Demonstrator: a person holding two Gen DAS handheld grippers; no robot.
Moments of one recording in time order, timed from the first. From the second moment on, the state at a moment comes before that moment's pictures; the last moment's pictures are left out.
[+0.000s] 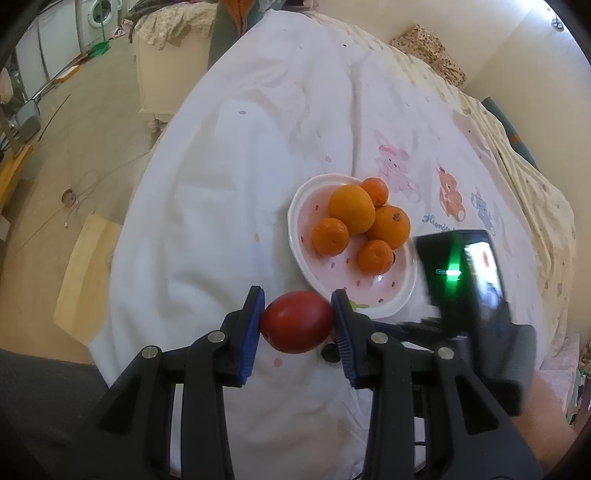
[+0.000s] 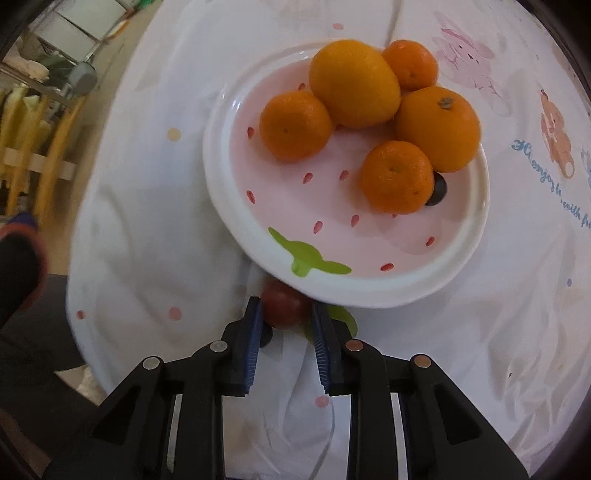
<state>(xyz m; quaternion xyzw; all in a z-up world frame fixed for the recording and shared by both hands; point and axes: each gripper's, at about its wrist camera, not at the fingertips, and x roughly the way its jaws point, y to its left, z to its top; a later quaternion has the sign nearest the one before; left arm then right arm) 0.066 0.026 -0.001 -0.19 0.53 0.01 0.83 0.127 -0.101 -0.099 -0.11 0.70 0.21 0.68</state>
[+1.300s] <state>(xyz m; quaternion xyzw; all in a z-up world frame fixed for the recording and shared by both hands) 0.180 -0.011 -0.041 -0.04 0.54 -0.02 0.84 0.190 -0.258 -0.068 0.20 0.56 0.26 0.76</state>
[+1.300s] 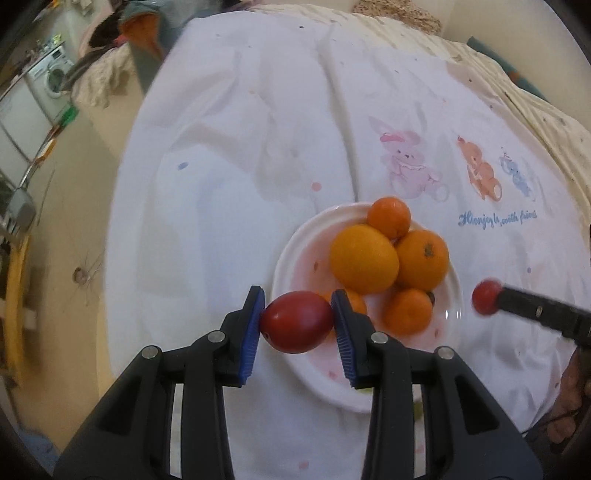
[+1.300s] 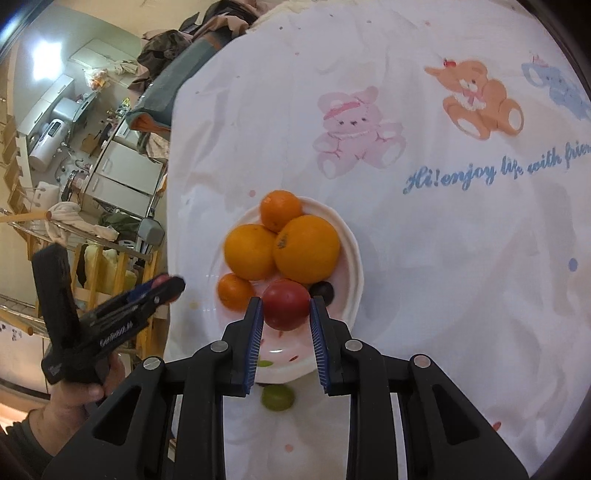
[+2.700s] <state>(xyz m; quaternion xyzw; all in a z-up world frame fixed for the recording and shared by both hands) 0.184 -0.028 -0.043 -0.05 0.54 -0.03 0.84 0.188 -0.278 -0.074 0.23 0.55 0.22 0.77</state>
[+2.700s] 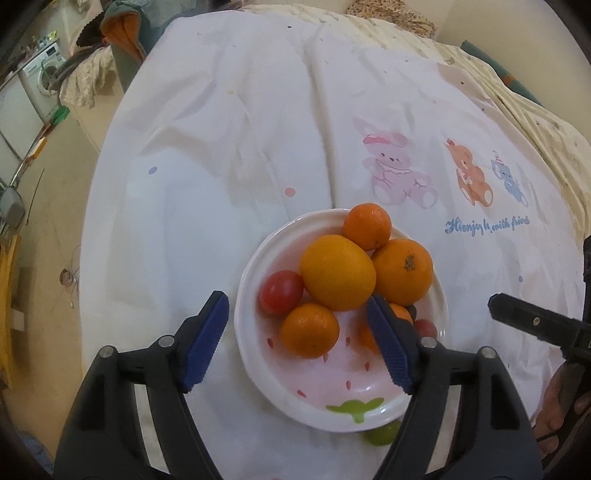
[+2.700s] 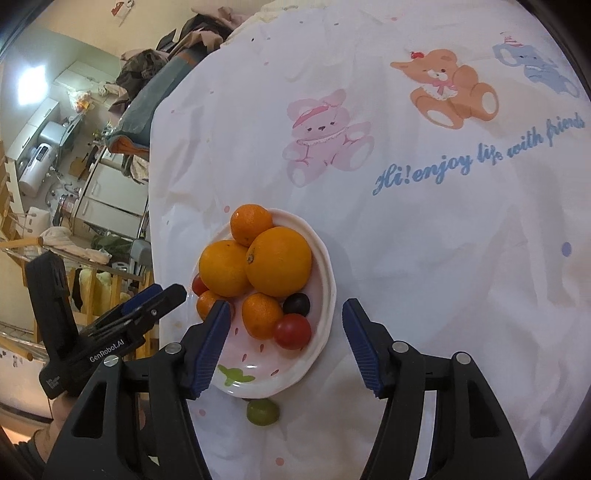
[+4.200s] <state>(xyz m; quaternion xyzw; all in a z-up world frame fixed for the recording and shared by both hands) 0.111 -0.057 -0.098 -0.13 0.63 -0.09 0.76 0.090 -0.287 -0.076 0.24 0.57 0.17 0.77</state>
